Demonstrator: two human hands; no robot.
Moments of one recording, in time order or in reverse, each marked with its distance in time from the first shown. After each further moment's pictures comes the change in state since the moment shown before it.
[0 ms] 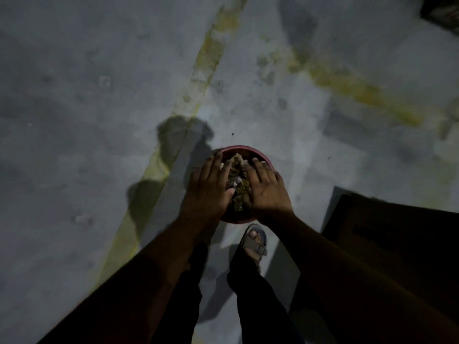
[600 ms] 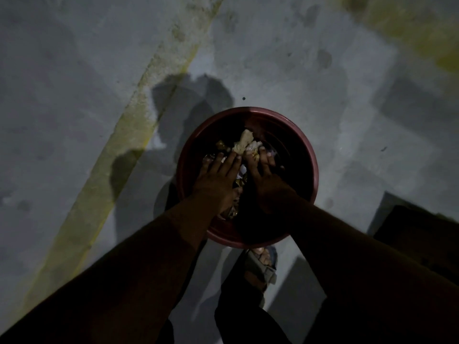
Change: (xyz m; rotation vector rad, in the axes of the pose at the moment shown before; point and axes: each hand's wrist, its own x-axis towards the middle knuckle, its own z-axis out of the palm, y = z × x) left_hand 0.076 -0.022 0.255 0.025 -0.427 0.027; right_hand 0.128 0.100 0.205 -0.153 -0.349 -0.060
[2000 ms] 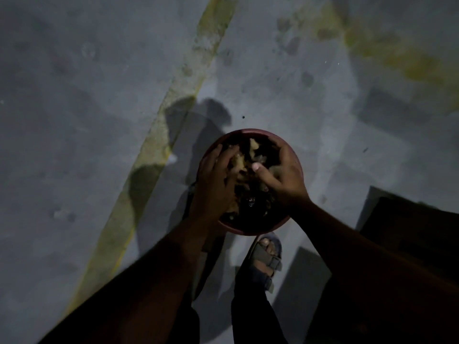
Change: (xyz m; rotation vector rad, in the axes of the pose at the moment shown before) left_hand -0.089 0.009 -0.109 -0.763 0.632 -0.044; right_hand -0.088 -0.033 -0.094 0.976 0.536 0.023
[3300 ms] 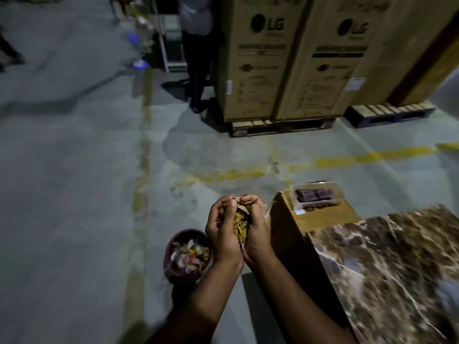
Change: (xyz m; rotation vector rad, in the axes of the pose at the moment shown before) left_hand -0.317 0.529 -0.313 -1.303 -0.175 -0.060; right_hand -0.489 -0.455 -0.187 1.171 0.863 -0.223
